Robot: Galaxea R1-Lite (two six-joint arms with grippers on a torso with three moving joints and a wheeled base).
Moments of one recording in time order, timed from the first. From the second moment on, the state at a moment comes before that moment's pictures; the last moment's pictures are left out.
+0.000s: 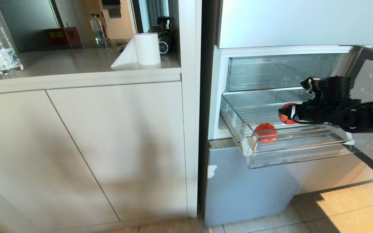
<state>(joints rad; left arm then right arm) 0.01 0.00 0.00 -0.01 0.00 0.00 -0.02 2.10 -1.47 -0.31 0.02 0.00</state>
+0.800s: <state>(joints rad) 0.01 0.00 0.00 -0.01 0.00 0.00 -0.03 1.61 -1.07 -0.22 0.02 0.09</state>
